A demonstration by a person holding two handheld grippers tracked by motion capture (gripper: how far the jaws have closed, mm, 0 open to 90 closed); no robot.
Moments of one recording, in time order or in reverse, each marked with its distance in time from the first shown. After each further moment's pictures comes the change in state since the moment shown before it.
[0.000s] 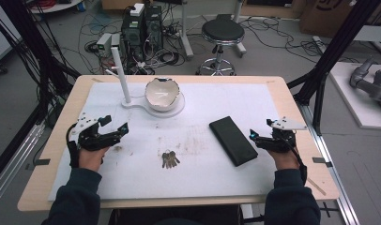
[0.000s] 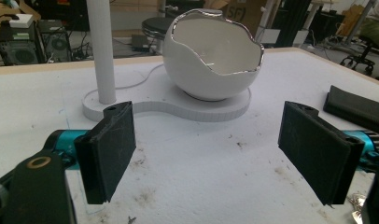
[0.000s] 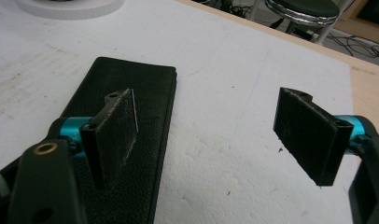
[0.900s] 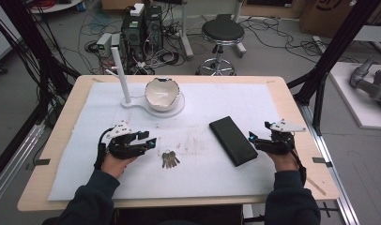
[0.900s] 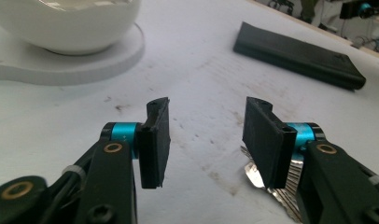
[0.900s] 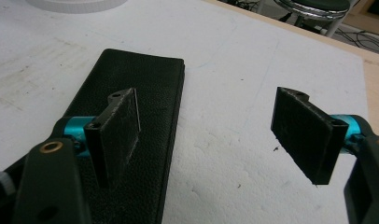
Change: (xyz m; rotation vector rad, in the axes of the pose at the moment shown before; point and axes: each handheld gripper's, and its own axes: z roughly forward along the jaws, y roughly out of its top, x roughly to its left) left arm -0.062 -0.019 0.040 0.208 -0.302 0.061; right arm 0.003 -0.006 0.002 0.013 0.025 0.006
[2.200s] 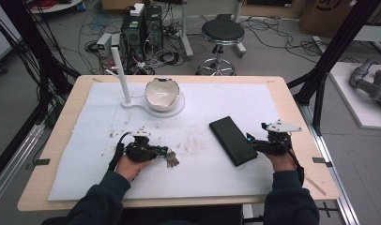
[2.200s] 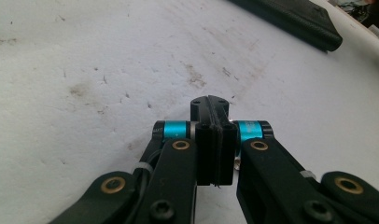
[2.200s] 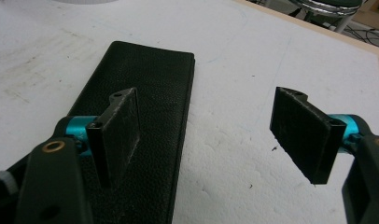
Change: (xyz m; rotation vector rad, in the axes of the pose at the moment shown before) left arm -0.017 -0.008 0.041 0.212 -0.134 -0.126; right arm 0.006 0.000 0.005 0.021 0.019 -0.019
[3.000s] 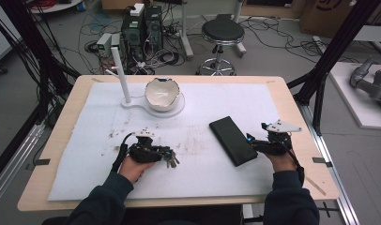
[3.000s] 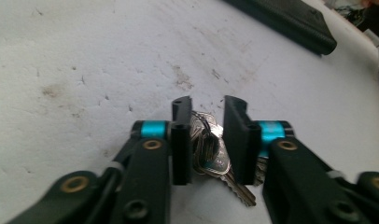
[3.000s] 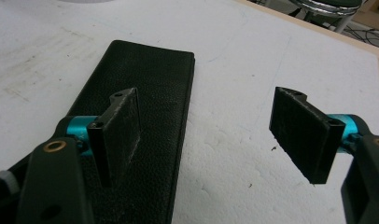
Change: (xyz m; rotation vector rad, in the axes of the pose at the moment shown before) left arm -0.009 0.001 0.007 0.003 0.003 -0.017; right arm 0.000 0.000 -0.001 0.001 -0.002 -0.006
